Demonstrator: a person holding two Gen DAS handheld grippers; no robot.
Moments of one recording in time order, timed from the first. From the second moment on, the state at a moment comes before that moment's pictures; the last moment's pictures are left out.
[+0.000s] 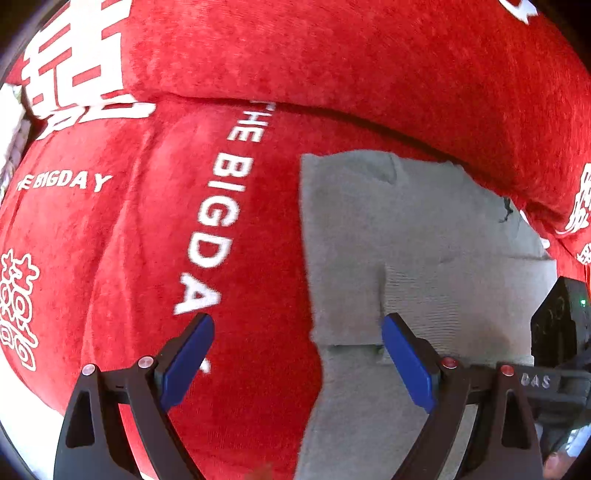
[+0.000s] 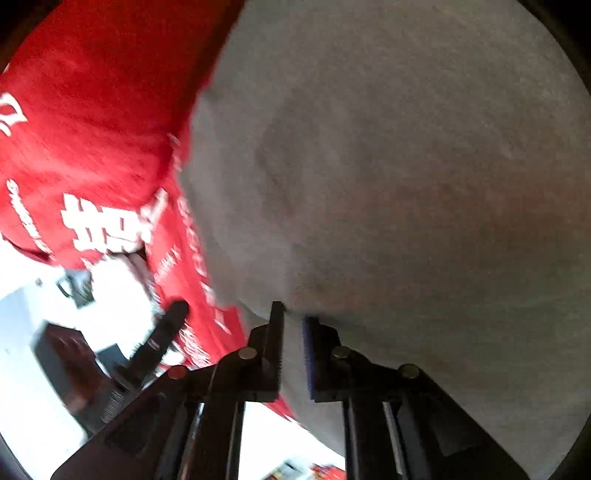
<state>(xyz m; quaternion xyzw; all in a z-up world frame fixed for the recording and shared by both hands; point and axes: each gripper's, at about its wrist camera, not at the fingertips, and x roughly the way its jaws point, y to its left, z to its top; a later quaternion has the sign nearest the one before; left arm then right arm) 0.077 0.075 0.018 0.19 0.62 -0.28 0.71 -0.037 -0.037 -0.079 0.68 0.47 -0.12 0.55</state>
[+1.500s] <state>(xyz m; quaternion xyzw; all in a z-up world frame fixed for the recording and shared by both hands) 0.067 -0.009 0.015 0.25 0.60 -0.30 0.70 -0.138 -0.276 0.003 0.39 0.55 -0.29 0.68</state>
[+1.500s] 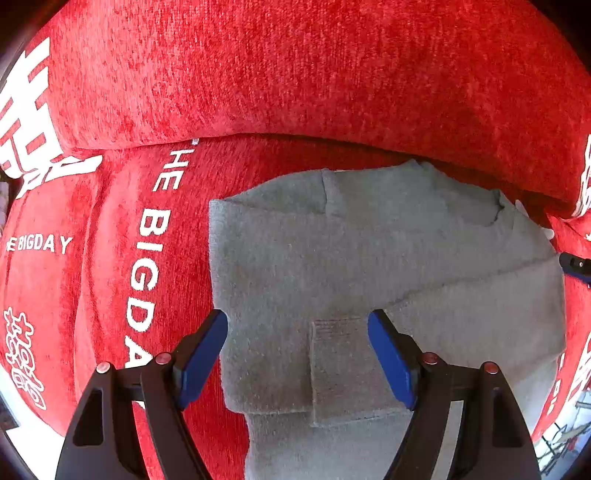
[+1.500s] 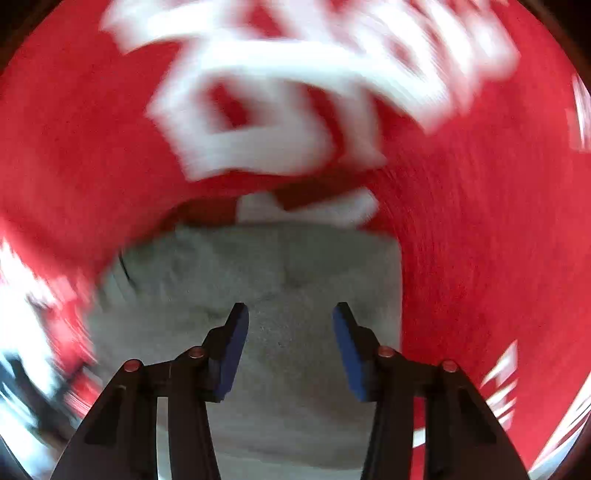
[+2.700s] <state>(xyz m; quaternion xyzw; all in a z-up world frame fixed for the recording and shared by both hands) 0.066 0.024 0.019 0.23 0.60 -0.32 0.70 -0.011 -0.159 0.001 0.31 0.59 -0.12 0.73</state>
